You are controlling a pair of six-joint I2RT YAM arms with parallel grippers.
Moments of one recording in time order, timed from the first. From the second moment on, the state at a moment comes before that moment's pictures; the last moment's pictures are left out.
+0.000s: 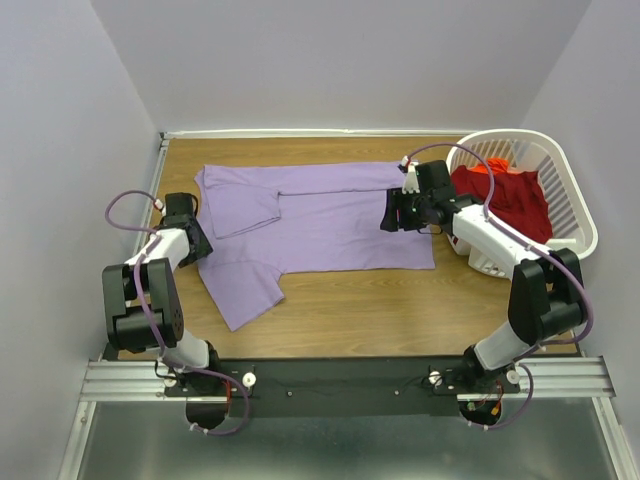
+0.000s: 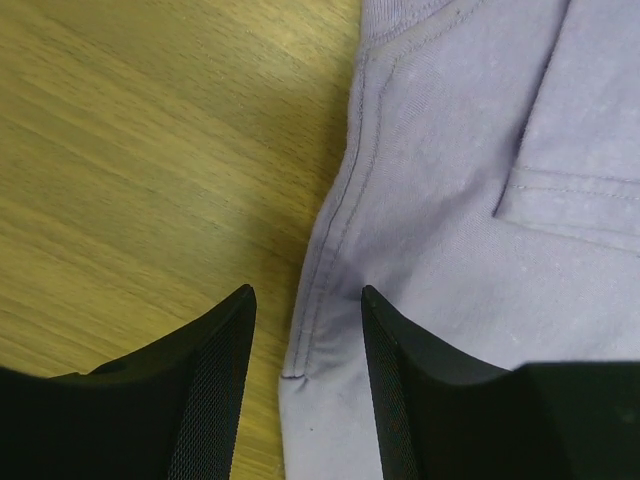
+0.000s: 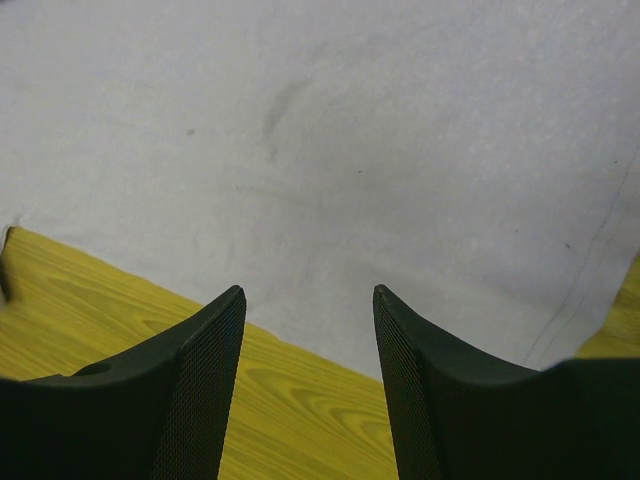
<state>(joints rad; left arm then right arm) 0.16 1.52 0.83 -0.35 -0.18 -0.35 0.34 1.58 1.11 -0.38 -0.22 0.19</state>
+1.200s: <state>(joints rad) 0.16 1.63 0.93 -0.51 -0.14 -0.40 0.34 1.54 1.10 -0.38 -0.22 0.18</state>
